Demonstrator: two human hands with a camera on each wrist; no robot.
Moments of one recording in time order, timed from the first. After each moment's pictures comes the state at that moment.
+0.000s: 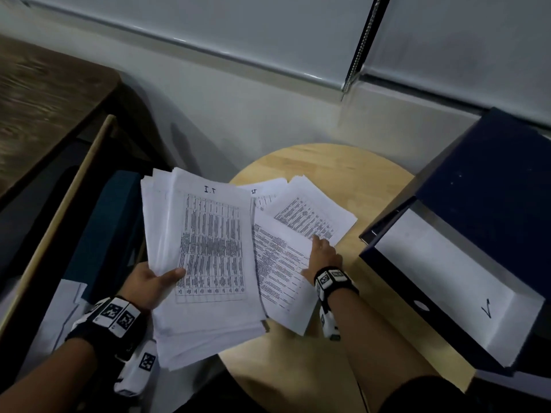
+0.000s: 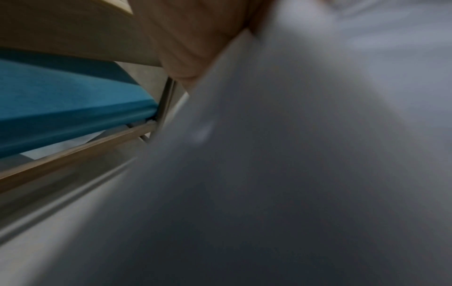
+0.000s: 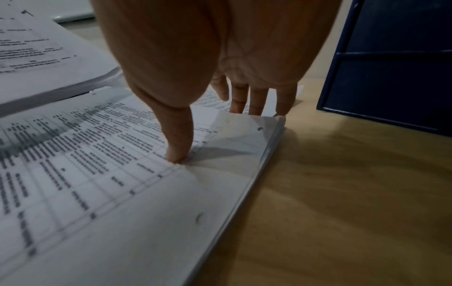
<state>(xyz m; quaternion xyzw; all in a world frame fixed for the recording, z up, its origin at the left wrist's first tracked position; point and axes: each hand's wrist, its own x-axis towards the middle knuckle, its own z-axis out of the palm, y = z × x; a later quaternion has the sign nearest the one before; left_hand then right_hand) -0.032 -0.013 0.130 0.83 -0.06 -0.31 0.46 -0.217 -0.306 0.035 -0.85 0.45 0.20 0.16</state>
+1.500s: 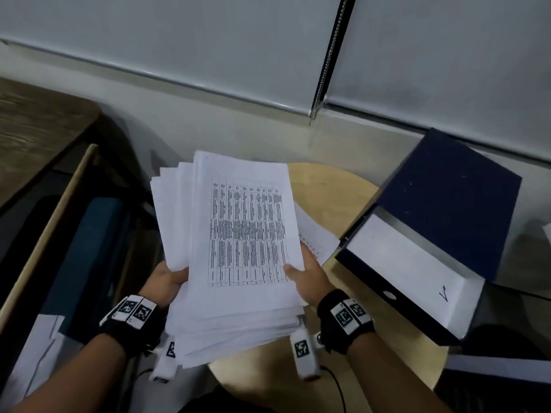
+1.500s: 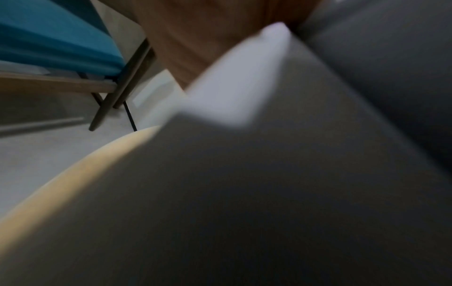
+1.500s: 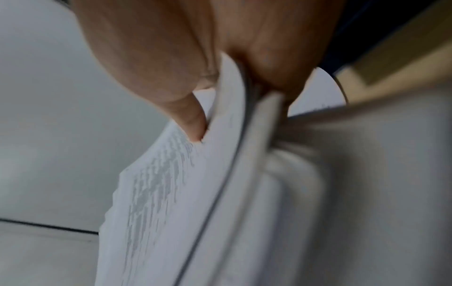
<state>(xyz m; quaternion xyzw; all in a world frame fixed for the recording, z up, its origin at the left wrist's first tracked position) -0.033 -0.054 0.142 0.69 -0.11 -0.41 0.58 -0.254 -0.245 0.169 -0.66 0.42 -0.06 0.62</state>
